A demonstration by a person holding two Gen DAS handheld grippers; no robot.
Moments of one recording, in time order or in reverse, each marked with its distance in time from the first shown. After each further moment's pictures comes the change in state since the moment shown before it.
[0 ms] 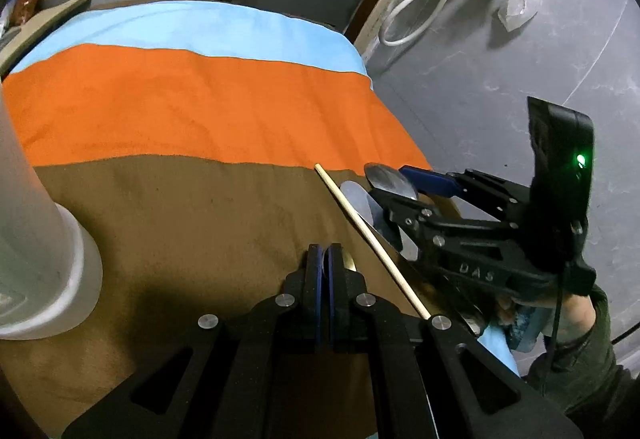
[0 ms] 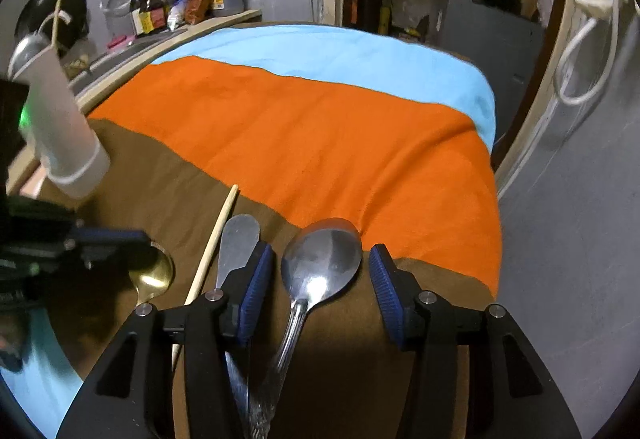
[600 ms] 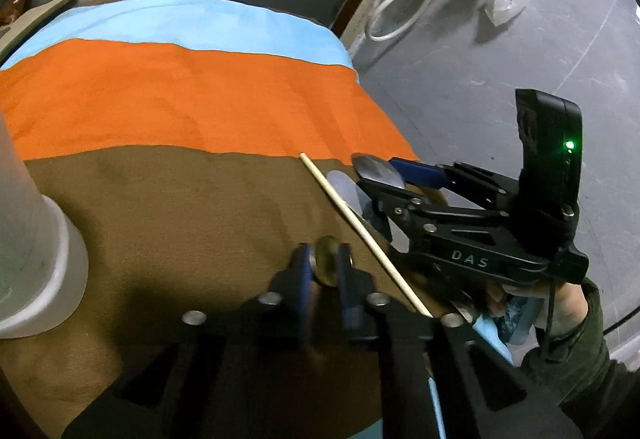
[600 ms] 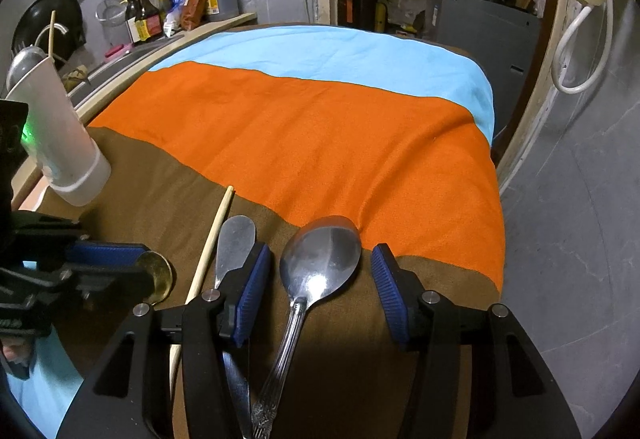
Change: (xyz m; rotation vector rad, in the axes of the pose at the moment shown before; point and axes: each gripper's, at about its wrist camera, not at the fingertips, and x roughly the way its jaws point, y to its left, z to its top) left arm 0.001 0.001 -0.007 0.012 0.009 -0.053; right arm -0.003 0.000 -0.004 0.020 -0.008 0.000
